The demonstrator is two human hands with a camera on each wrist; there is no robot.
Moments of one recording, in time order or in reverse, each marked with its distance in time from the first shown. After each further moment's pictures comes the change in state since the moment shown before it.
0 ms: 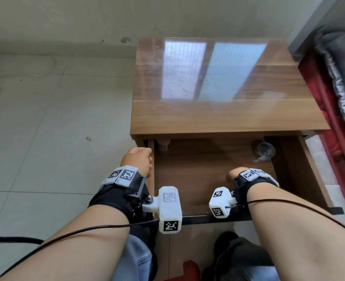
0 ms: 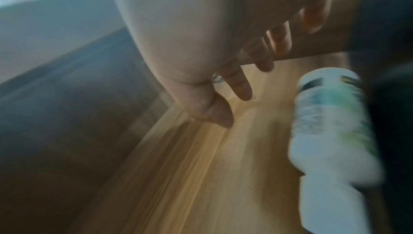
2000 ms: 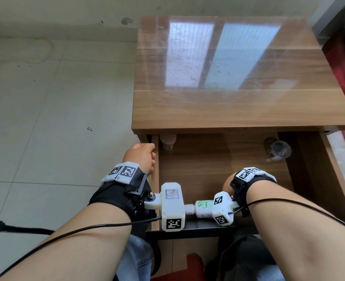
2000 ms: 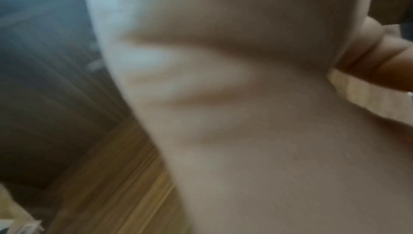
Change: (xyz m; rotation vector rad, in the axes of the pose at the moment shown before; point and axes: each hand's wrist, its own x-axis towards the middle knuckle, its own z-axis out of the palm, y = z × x) left_hand 0.024 -0.004 0.003 0.010 0.006 -0.066; right_hand -0.091 -0.038 -0.002 0.079 -0.019 -0.069
